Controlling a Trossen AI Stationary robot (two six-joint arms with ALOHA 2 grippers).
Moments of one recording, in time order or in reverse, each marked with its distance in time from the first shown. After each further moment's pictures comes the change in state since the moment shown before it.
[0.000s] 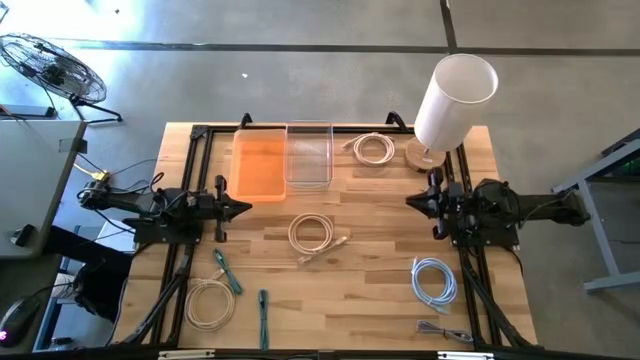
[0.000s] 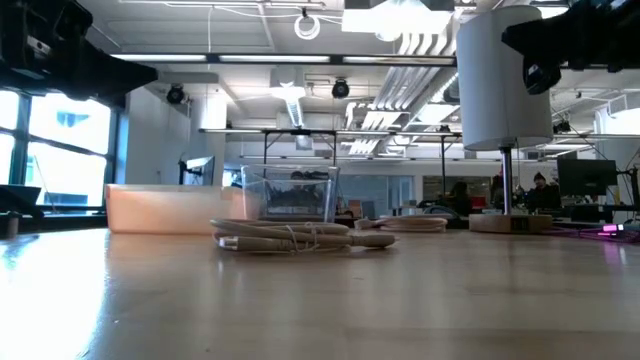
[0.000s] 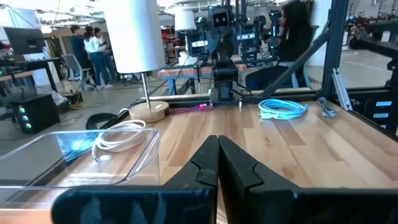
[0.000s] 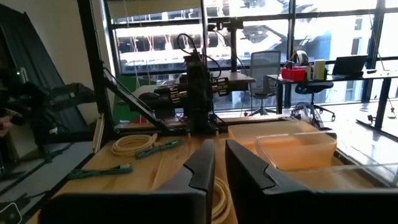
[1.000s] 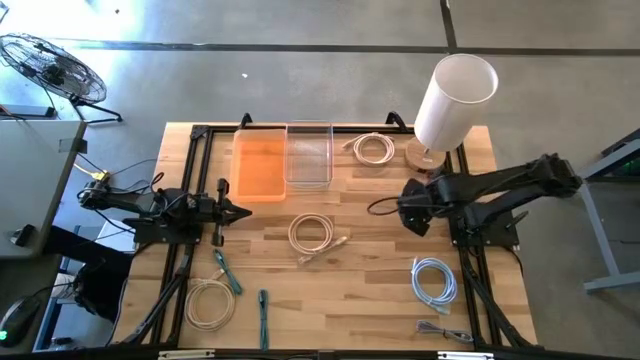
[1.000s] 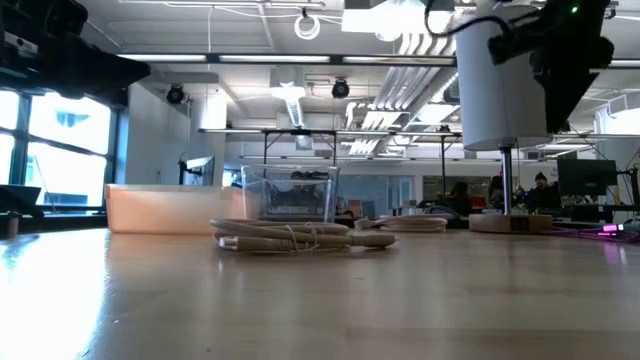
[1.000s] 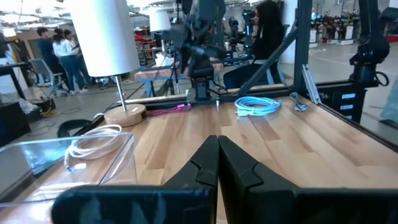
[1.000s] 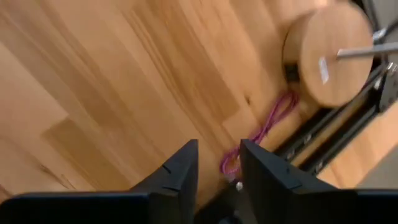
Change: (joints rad) left arm 0.000 0.000 0.000 -0.010 0.106 0.020; right arm 0.109 1.087 0.853 -1.513 0.331 0.687
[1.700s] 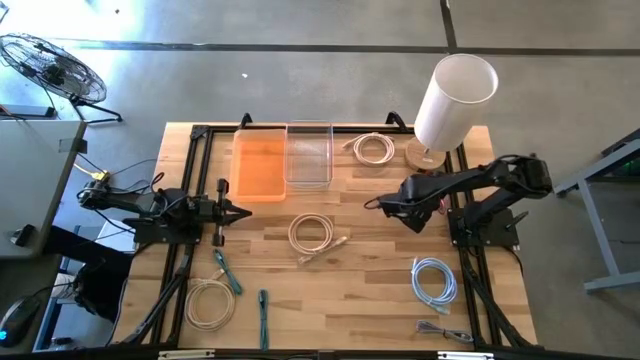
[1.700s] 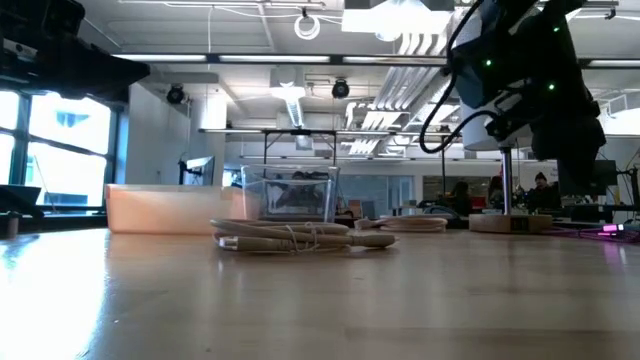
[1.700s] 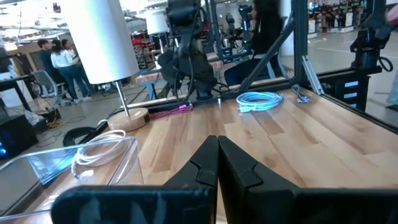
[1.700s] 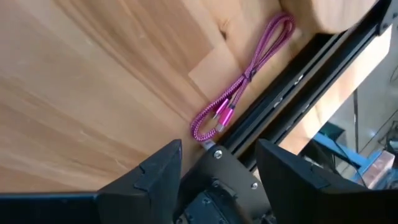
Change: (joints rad) left arm 0.000 0.004 0.000 -0.002 0.008 0.063; right arm -0.177 0.249 -0.114 -0.023 -0.065 -0.004
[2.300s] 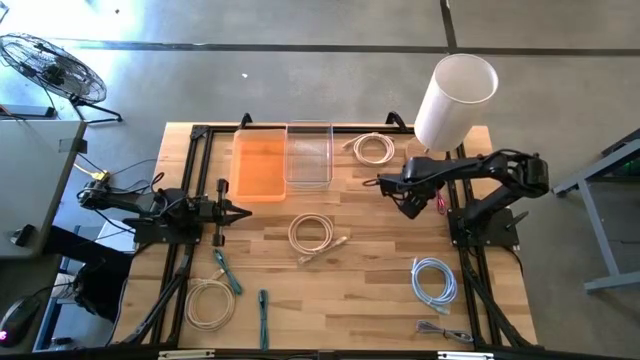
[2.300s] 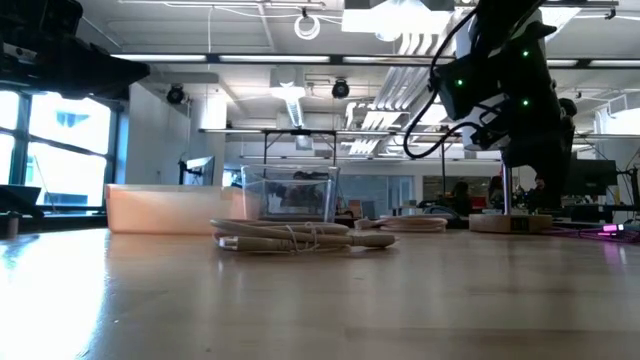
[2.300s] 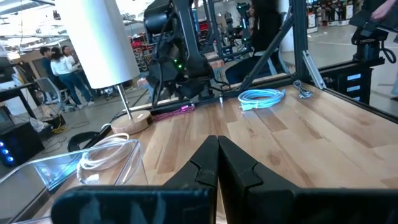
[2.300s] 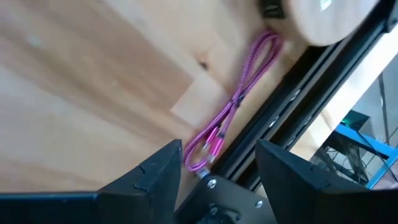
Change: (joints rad) left arm 0.000 0.000 0.000 -0.001 0.001 0.041; right arm -0.212 0.006 0.000 0.088 0.042 -0.090
